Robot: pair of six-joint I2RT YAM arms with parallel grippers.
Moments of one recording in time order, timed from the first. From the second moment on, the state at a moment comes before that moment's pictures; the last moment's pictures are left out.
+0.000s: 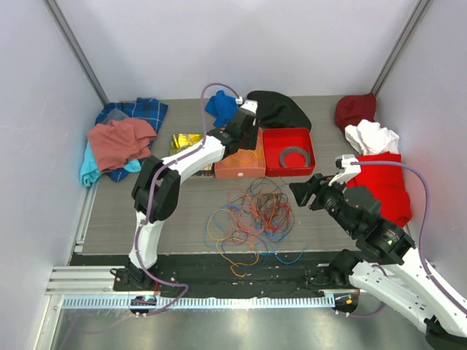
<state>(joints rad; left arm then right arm) -0.68 2.11 1.74 -0.29 -0.22 -0.31 0.73 0.51 0.75 -0.48 0.28 0.50</state>
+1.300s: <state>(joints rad) -0.59 2.22 1.79 -0.35 -0.31 -0.37 0.73 0.56 0.73 -0.48 0.27 0.50</state>
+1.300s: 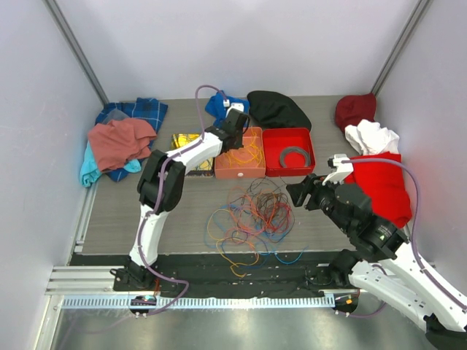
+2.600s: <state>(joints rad) -1.05 0.94 0.54 -0.29 -0.37 -0.83 0.73 0.57 0.60 -0.45 0.29 0.61</state>
